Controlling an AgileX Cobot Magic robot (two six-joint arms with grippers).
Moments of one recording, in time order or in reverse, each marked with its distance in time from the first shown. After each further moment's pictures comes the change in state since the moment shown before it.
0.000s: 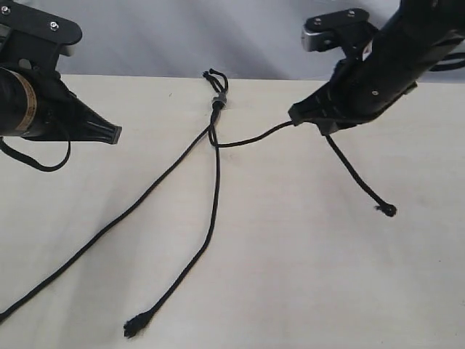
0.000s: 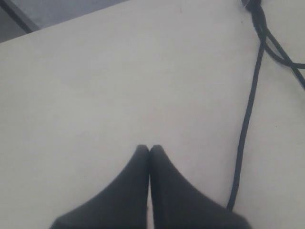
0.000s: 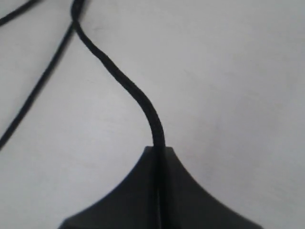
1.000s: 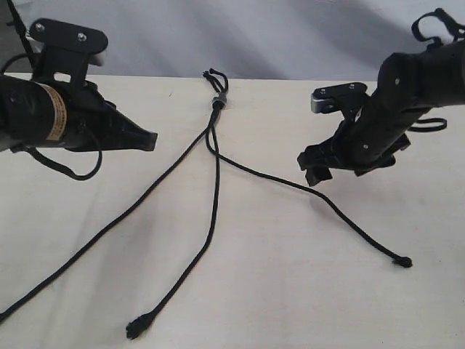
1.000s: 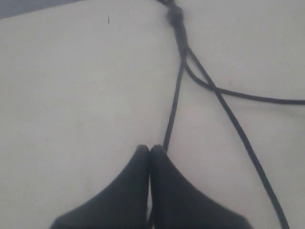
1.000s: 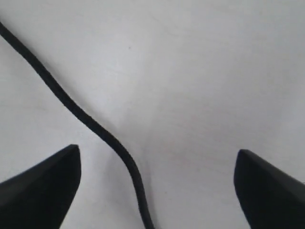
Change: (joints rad) left arm 0.000 0.063 0.019 -0.119 -0.255 0.026; right arm -0.075 0.212 0.063 -0.012 -0.140 0.014
